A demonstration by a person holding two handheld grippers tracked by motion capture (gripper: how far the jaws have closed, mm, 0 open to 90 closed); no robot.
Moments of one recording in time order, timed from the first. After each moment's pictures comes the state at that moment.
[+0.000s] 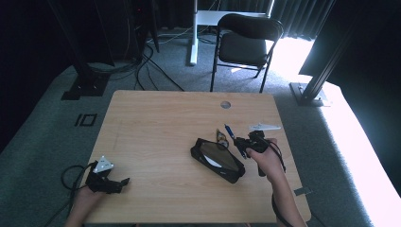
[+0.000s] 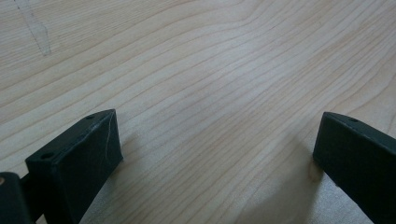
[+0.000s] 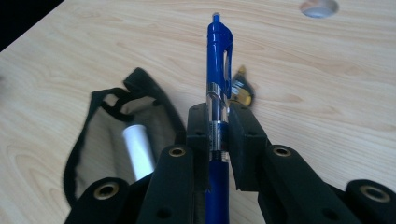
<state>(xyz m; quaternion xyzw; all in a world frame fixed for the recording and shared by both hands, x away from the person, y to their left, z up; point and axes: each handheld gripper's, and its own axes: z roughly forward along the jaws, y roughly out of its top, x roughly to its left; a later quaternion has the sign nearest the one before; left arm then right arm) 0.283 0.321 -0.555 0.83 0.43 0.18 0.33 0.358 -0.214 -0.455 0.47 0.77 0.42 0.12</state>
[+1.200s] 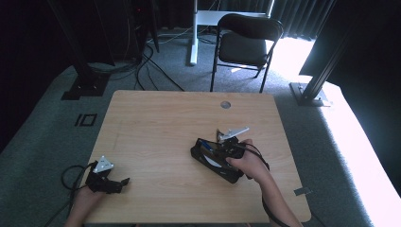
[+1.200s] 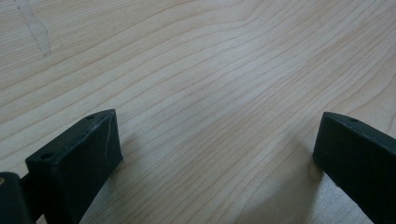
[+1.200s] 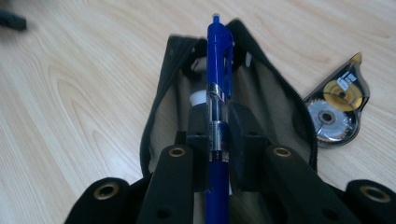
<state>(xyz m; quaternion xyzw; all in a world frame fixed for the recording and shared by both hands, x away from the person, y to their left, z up) 0.283 0.321 -0.555 0.83 0.43 0.18 0.33 0.353 -0.149 -0.466 0.35 0.87 0.34 0.07</state>
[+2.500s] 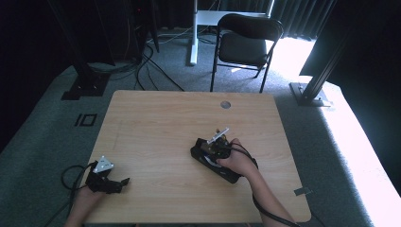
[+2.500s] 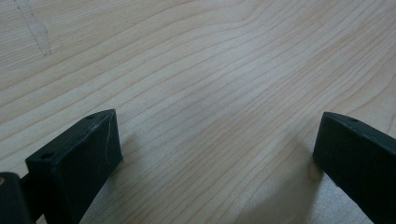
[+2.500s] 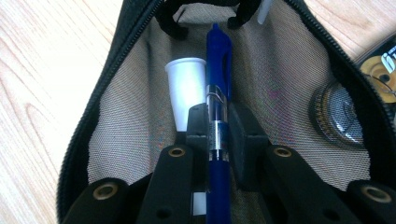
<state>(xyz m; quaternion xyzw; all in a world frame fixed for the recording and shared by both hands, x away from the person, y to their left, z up) 0.283 0.321 -0.555 0.83 0.43 0.18 0.33 0.375 -0.118 -0.500 0.33 0.91 0.23 0.08</state>
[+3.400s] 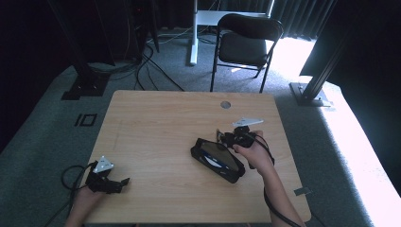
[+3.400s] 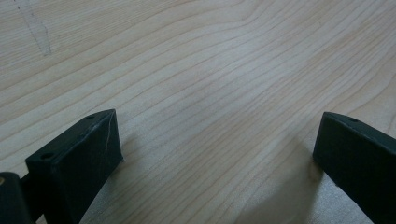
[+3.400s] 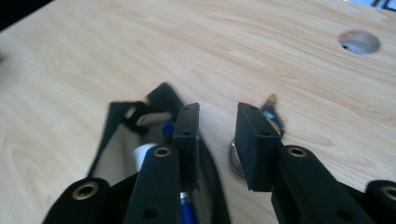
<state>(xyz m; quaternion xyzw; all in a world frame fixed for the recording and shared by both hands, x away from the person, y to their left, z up) 0.283 0.321 -0.555 0.83 0.43 0.18 0.33 0.377 -0.176 -0.449 0.41 0.80 0.41 0.14</state>
